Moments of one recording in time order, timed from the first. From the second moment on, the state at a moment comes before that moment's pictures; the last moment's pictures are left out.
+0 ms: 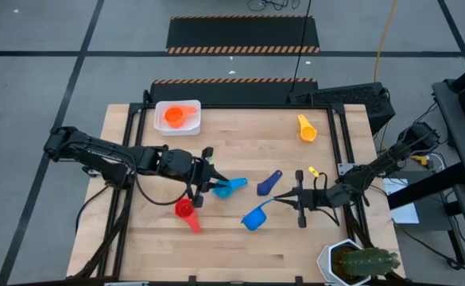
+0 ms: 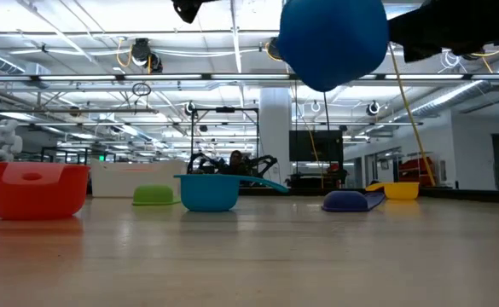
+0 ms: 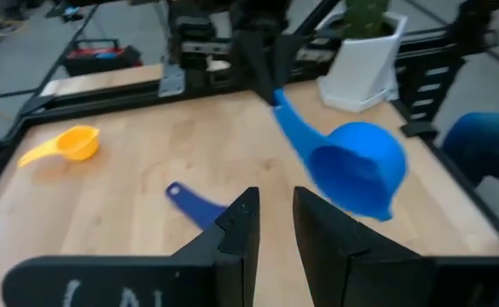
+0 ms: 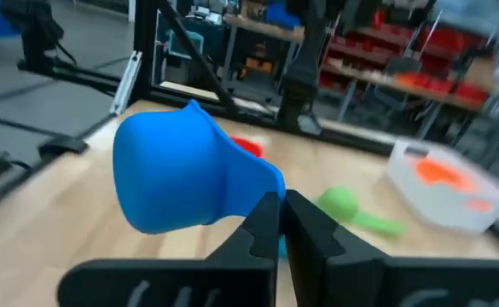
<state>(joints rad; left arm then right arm) -0.17 1.32 1.02 -0.11 -0.01 0.08 0.57 1.10 0.28 0.69 0.56 -0.14</state>
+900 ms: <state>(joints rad) -0.20 1.55 1.02 0.19 0.34 0.07 0.76 1.10 0.28 0.74 0.89 -0.47</state>
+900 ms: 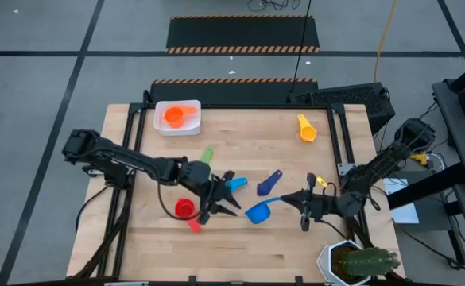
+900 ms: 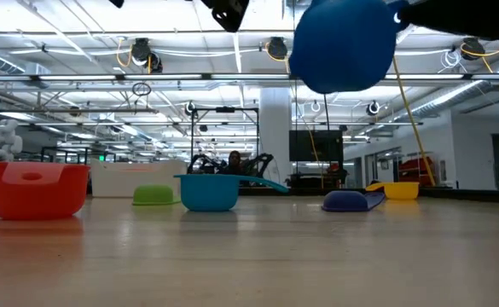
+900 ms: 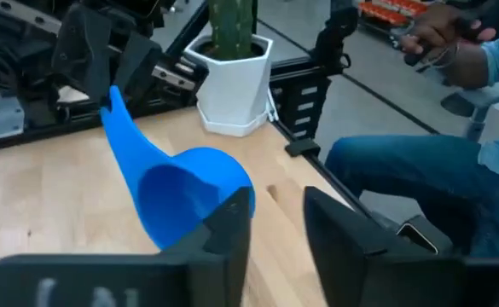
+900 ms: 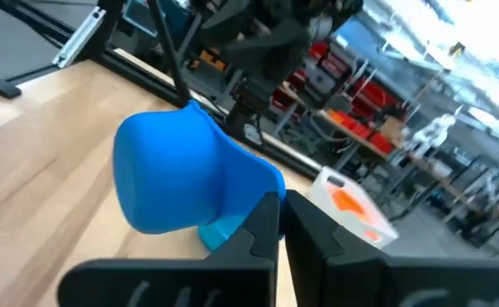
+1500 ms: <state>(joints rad) -0.19 1.69 1.03 0.30 0.23 0.03 0.77 1.10 0.28 0.81 0.89 -0.67</state>
